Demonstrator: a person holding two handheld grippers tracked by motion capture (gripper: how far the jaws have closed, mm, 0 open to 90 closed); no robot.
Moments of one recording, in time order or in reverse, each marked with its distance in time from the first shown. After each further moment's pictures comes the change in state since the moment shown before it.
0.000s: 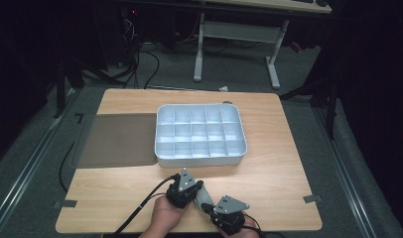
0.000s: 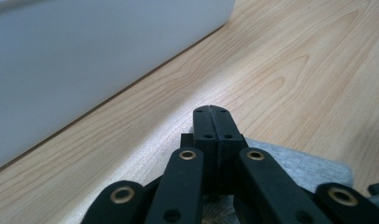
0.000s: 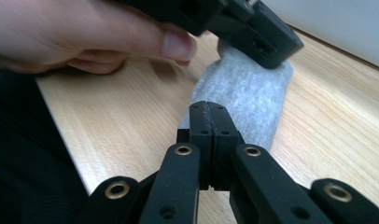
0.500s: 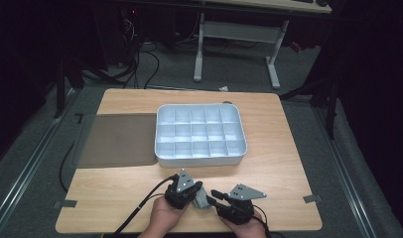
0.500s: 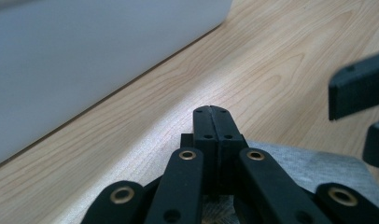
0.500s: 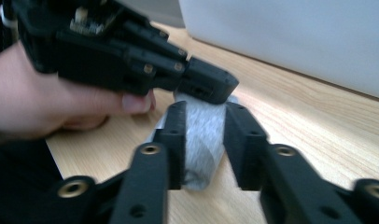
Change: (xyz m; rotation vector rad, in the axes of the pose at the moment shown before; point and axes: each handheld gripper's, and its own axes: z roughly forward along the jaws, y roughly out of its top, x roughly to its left) left arm 0.002 -0.003 -0.004 -0.008 -0.010 0.000; right arm -0.030 0.011 -0.017 -0.110 0.027 0.211
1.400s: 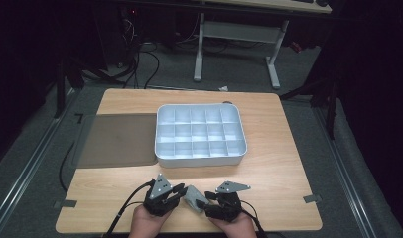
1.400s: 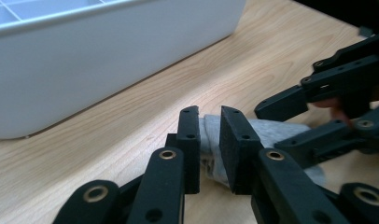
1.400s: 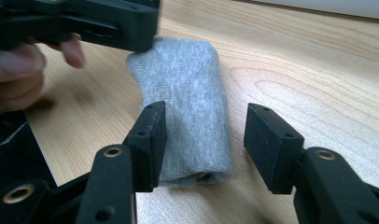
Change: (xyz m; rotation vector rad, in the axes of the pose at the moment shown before) left arm 0.014 -0.018 -0.062 -0.080 -0.009 -0.087; right arm 0.002 -0.004 0.036 0.155 0.031 0.106
